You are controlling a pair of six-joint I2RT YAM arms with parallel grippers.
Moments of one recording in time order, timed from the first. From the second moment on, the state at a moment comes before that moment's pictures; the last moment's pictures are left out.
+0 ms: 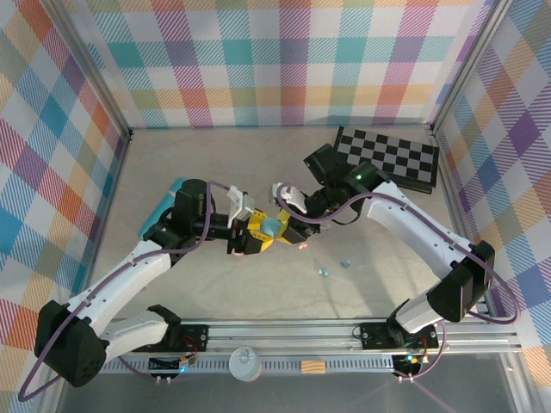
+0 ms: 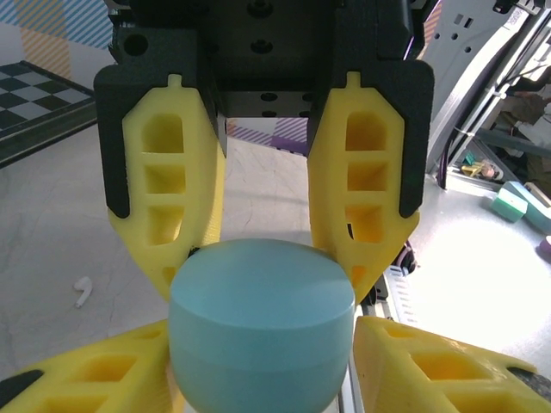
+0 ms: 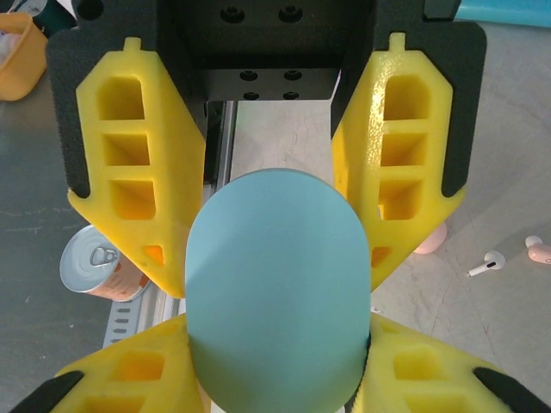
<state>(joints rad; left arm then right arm) -0.52 1.08 0.80 -0.14 1.02 0.13 0.71 1.50 1.50 -1.06 -0.77 -0.61</state>
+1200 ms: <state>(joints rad) -0.52 1.08 0.80 -0.13 1.03 0.16 0.71 1.50 1.50 -1.05 -0.80 -0.61</state>
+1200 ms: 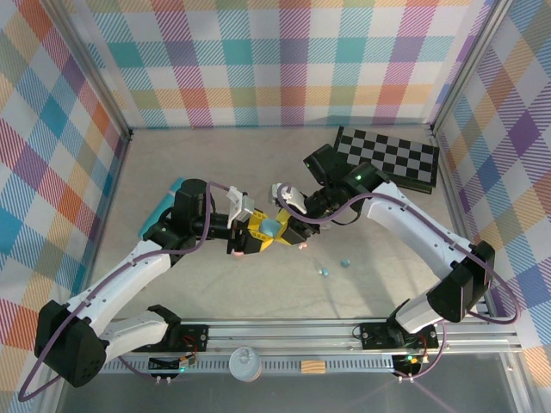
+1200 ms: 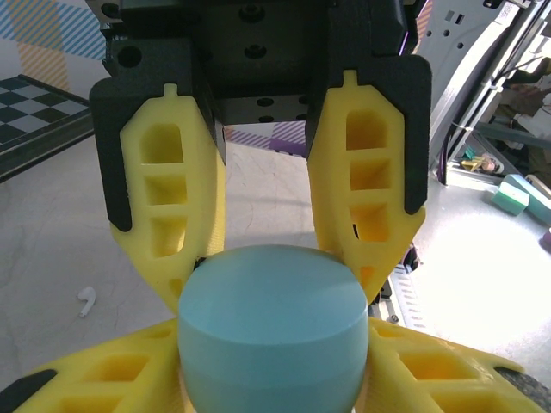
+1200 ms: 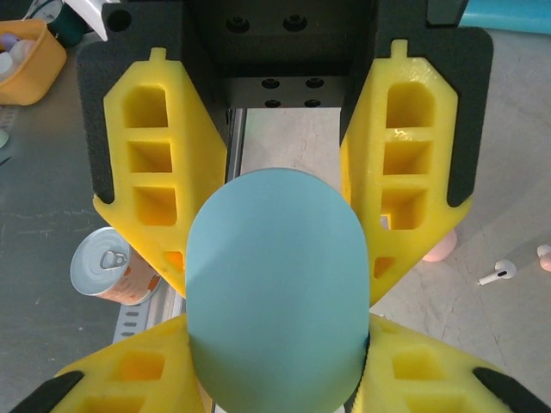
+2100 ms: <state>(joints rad) -0.52 1.09 0.80 -0.13 1.03 0.16 0.71 1.51 1.50 -1.06 -0.79 -0.61</state>
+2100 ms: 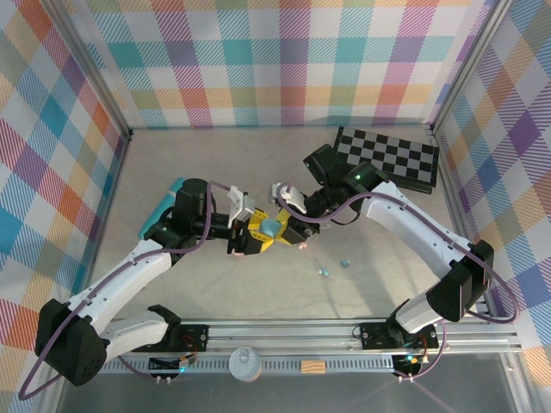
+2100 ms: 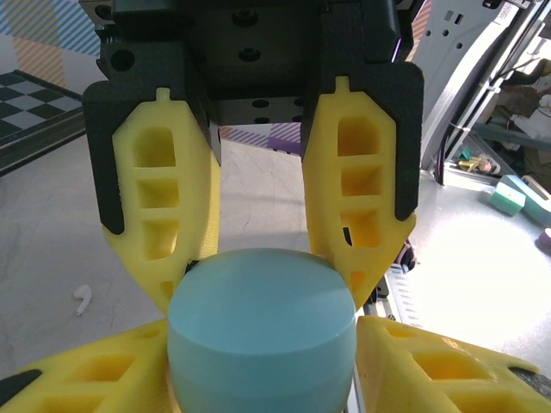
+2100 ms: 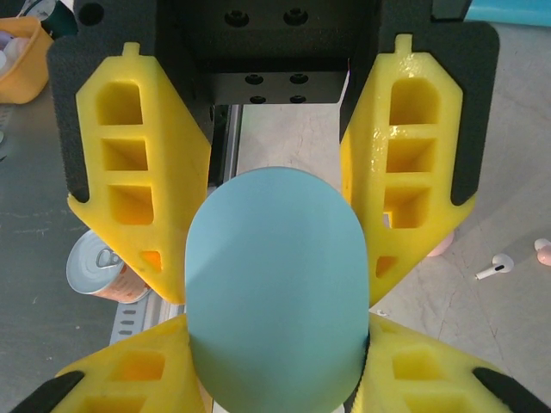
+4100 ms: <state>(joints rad) -0.51 1.09 0.81 -0.13 1.04 0.16 0.61 1.40 1.42 -0.82 -0.67 -0.39</state>
